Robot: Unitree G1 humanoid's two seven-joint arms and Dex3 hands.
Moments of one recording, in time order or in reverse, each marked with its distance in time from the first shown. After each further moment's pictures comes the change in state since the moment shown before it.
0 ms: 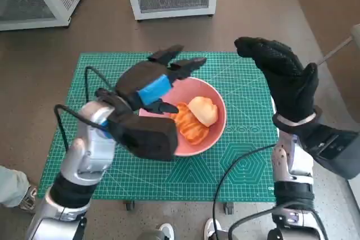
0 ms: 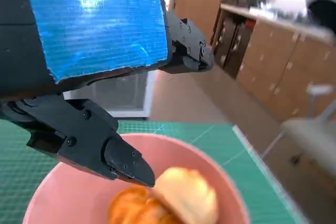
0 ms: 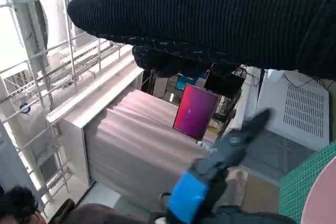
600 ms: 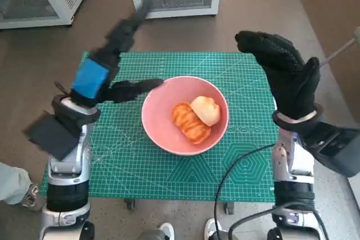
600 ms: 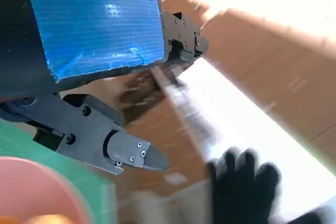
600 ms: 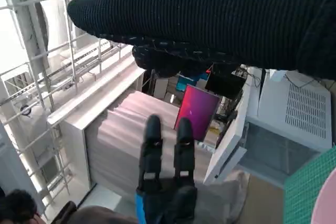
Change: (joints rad) left arm 0.094 -0.147 0.314 0.160 -0.589 -0.375 0.129; right arm -0.003 0.001 0.009 -0.065 -0.033 0.051 -0.075
